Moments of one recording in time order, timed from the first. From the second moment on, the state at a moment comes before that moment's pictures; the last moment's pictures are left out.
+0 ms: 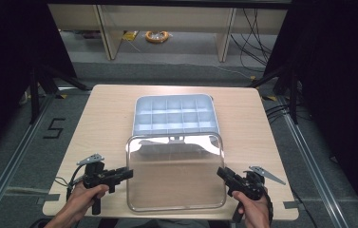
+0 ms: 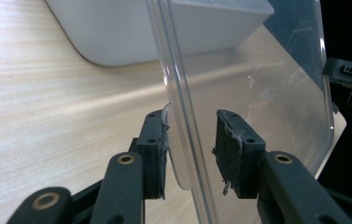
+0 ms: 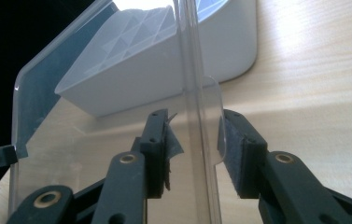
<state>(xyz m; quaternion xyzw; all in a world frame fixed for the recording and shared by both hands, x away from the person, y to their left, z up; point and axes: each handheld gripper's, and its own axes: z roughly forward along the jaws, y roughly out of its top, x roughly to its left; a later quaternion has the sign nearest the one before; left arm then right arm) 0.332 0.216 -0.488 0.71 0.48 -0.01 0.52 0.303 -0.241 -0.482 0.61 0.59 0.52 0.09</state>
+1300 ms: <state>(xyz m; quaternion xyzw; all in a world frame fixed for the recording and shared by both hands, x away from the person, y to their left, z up) 0.328 0.205 -0.510 0.74 0.48 -0.04 0.47 0.295 -0.244 -0.507 0.63 0.61 0.48 0.06</state>
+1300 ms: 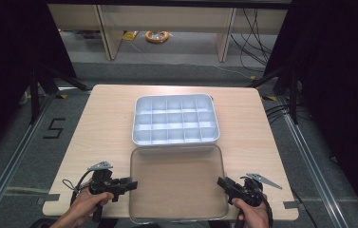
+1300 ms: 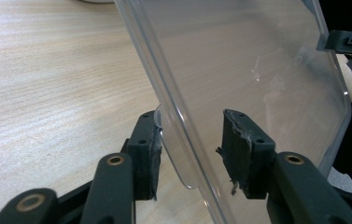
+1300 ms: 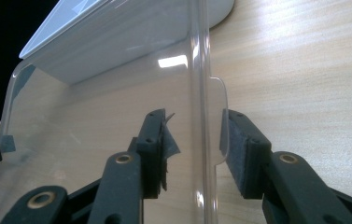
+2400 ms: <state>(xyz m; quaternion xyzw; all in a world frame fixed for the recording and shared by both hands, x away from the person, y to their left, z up) 0.342 0.202 -0.514 0.75 0.50 -0.04 0.44 0.299 -0.230 -0.504 0.68 0.59 0.45 0.02</state>
